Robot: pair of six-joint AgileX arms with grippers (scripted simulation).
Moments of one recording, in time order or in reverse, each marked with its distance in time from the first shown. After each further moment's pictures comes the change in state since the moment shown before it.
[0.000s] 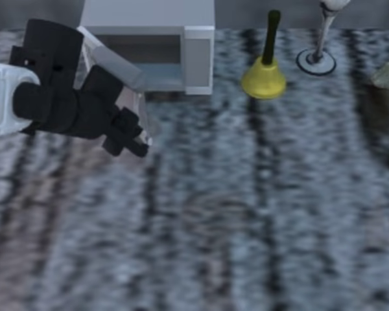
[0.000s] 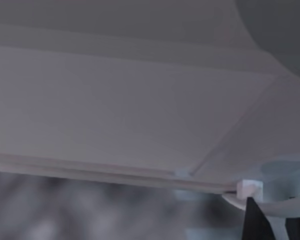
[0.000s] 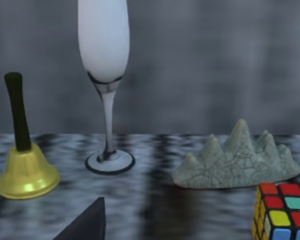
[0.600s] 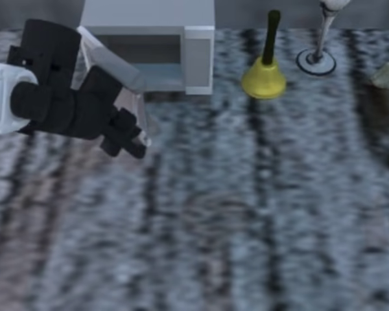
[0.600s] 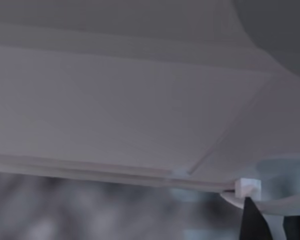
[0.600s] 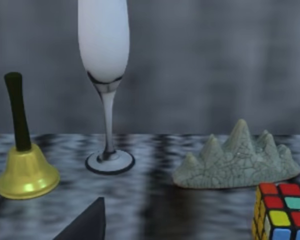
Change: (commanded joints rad) left arm 0.005 -0.001 -0.004 -0.011 0.020 0.020; right arm 0.000 0.000 0.000 0.000 0.000 0.000
